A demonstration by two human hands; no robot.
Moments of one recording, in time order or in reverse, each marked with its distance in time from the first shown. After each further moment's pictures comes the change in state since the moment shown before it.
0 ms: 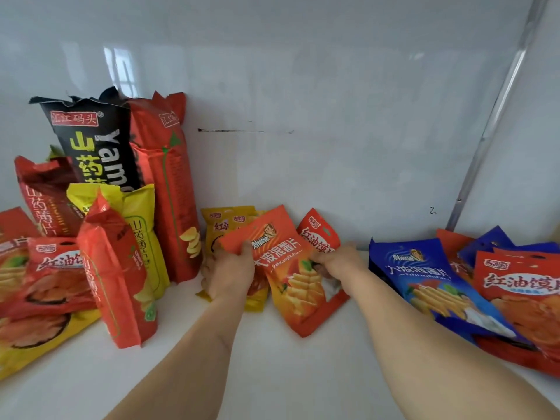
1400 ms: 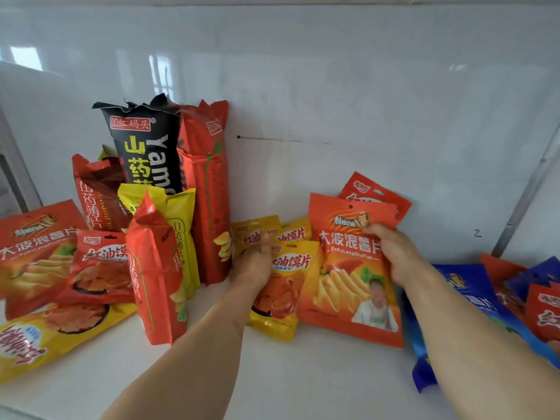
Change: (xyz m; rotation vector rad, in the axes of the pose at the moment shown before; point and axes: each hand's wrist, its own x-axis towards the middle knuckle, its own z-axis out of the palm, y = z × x) left_hand 0.033 0.003 -0.015 0.070 -0.253 0.188; right_hand -0.003 -0.047 -0.039 0.521 -0.194 -0.106
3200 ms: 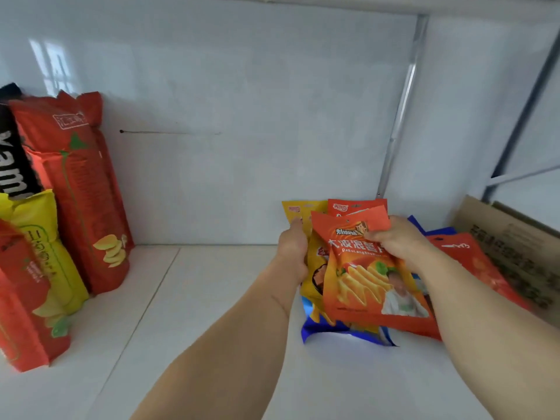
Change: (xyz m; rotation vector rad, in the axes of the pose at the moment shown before) left_hand -0.116 0.187 0.132 -1.012 -0.500 -0.278; right_hand -0.054 -0.026 -0.196 -0.693 0.290 -0.118
